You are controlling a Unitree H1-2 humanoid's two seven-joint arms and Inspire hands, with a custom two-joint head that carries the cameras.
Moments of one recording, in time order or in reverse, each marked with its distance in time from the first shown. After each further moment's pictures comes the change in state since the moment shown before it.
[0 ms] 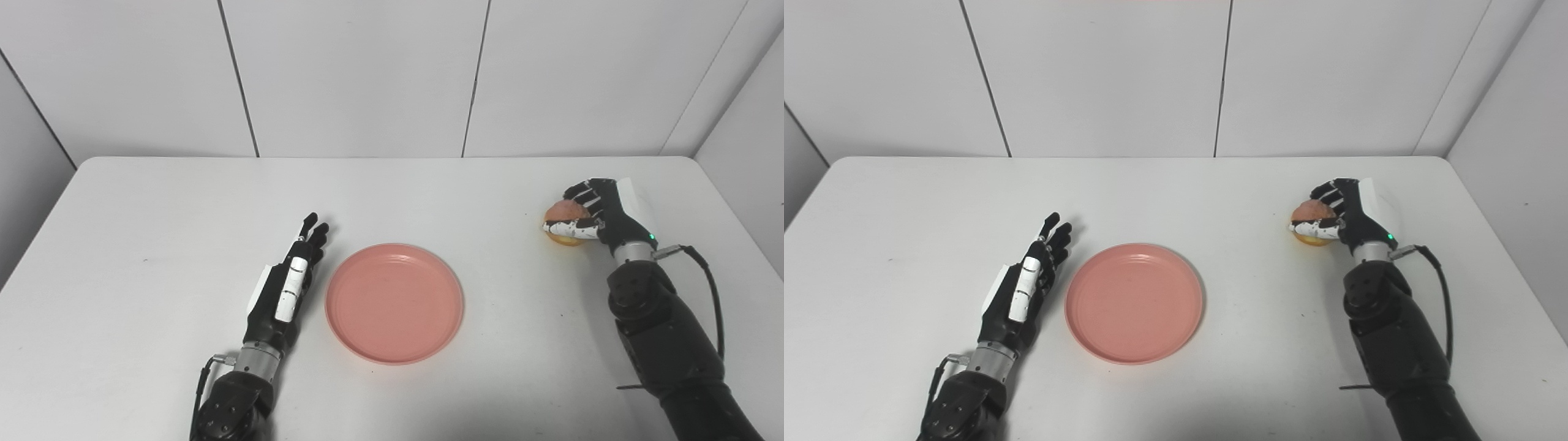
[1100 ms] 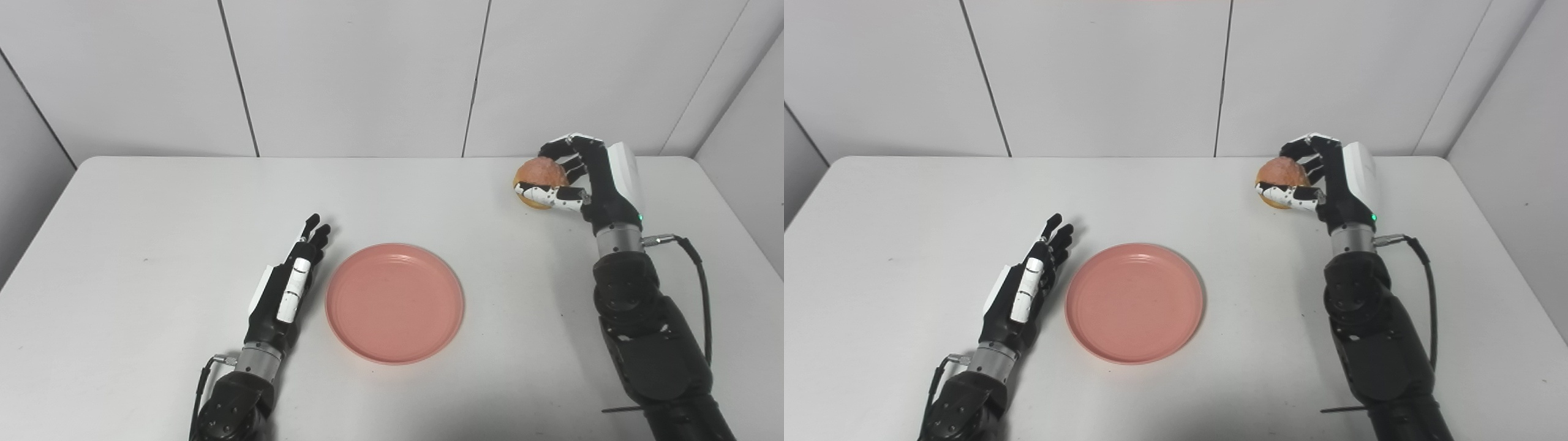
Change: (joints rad) left arm 0.001 -0.008 -0.013 -0.006 0.026 -0.001 0.006; right arm 0.058 0.066 0.016 -0.353 0.069 -0.083 0.016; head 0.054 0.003
